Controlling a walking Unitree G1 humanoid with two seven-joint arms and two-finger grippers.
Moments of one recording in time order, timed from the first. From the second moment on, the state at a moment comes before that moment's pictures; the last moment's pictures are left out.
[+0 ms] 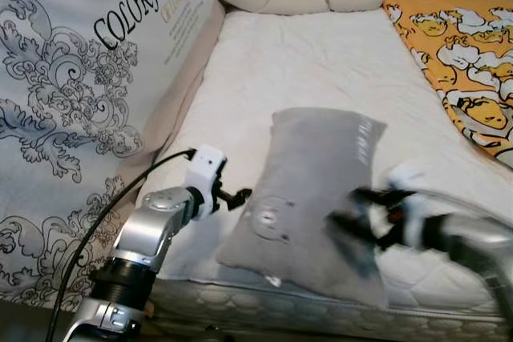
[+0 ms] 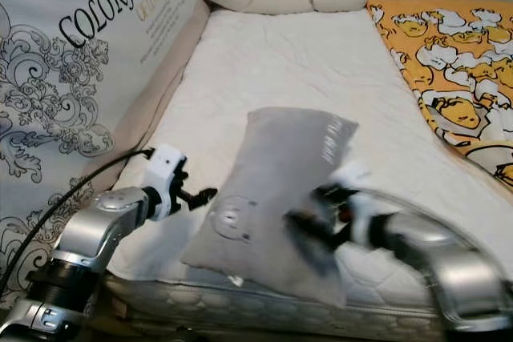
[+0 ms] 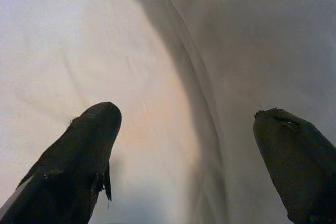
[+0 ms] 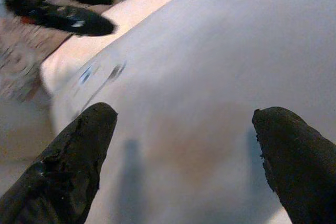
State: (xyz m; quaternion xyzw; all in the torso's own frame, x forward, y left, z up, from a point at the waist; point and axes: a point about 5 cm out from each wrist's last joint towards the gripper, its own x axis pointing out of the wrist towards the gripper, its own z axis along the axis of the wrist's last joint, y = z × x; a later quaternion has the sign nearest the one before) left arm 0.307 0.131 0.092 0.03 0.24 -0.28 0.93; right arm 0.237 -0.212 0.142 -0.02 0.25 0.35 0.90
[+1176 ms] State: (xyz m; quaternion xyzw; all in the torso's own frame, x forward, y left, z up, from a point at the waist) left arm 0.323 0.041 0.052 -0.16 0.25 -0.33 0.89; right arm 0.266 -0.221 0.038 0.32 0.25 0.18 0.90
